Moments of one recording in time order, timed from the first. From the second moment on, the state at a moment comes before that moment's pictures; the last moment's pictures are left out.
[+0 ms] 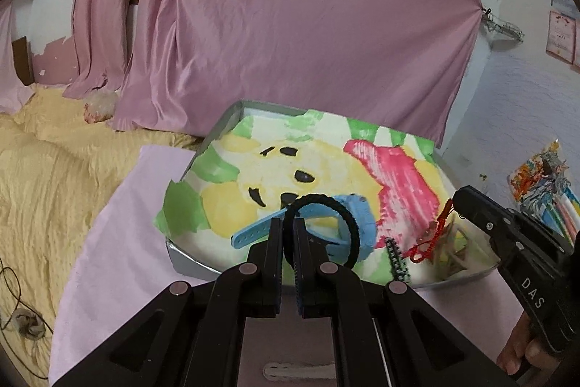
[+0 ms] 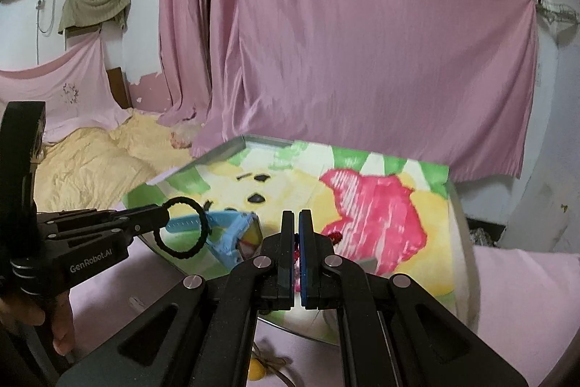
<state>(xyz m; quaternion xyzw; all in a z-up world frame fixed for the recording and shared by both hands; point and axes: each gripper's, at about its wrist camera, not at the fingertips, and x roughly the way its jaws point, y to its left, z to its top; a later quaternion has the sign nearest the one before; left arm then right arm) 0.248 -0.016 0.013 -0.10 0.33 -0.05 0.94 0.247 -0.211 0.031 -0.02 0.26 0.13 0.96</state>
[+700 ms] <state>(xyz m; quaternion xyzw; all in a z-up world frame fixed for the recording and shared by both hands) 0.246 -0.016 0.010 -0.10 0.33 -0.06 0.94 0.259 -0.224 0.007 0.01 0.30 0.11 0.95</state>
